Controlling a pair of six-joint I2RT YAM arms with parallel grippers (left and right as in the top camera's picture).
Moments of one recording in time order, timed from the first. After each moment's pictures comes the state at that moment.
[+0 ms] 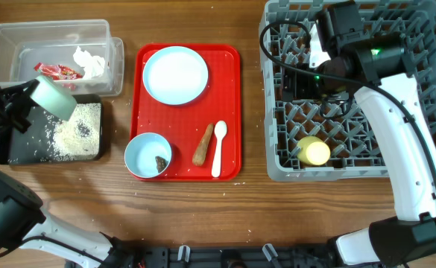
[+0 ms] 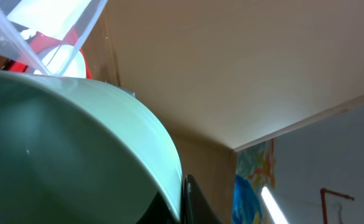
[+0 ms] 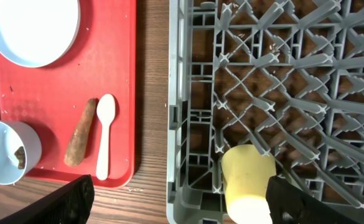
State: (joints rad) left arm 0.84 1.98 1.53 -1.24 1.51 -0.18; right arm 0.26 1.64 1.76 -1.37 -0.08 0.25
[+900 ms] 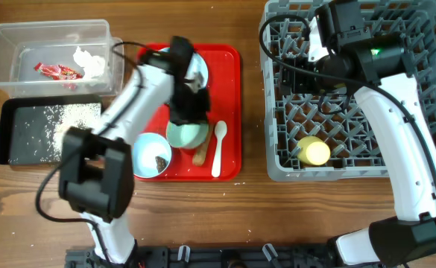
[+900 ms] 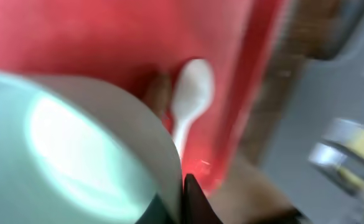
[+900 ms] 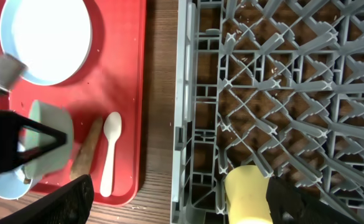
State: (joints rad) left arm -0.37 1.96 1.53 -1.09 0.38 -0.47; right arm 0.26 1.64 1.76 -1.30 -0.08 0.24
